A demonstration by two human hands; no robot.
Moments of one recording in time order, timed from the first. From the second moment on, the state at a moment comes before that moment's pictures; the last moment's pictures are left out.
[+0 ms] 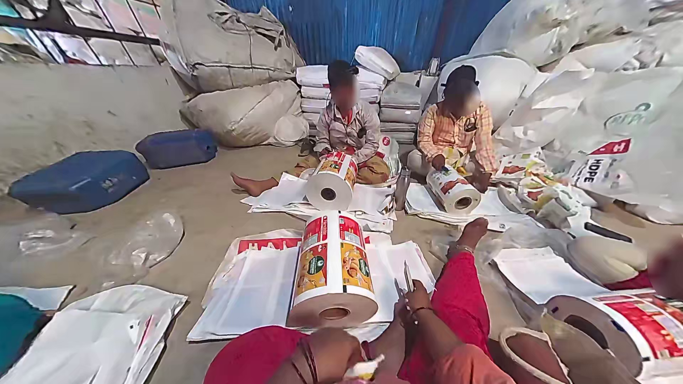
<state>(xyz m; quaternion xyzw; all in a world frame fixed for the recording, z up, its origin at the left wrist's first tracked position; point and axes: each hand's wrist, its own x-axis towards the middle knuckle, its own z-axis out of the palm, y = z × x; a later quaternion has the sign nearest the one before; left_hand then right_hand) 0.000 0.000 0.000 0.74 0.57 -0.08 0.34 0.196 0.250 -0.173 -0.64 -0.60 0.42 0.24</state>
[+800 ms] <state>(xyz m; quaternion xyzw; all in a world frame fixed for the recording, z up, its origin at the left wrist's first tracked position) -0.141 0.119 -0.056 0.64 0.69 0.32 0.13 0.193 0.250 -0.154 -0.65 -0.55 0.44 0.28</state>
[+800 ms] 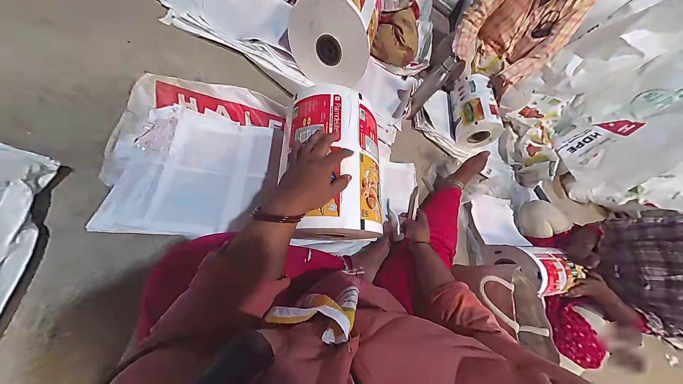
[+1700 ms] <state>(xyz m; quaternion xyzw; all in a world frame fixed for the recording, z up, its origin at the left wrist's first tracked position) -0.129 0.106 -0.055 0.59 0.73 0.32 0.15 -0.061 0.293 0.019 -0.52 -0.81 0.25 0.11</state>
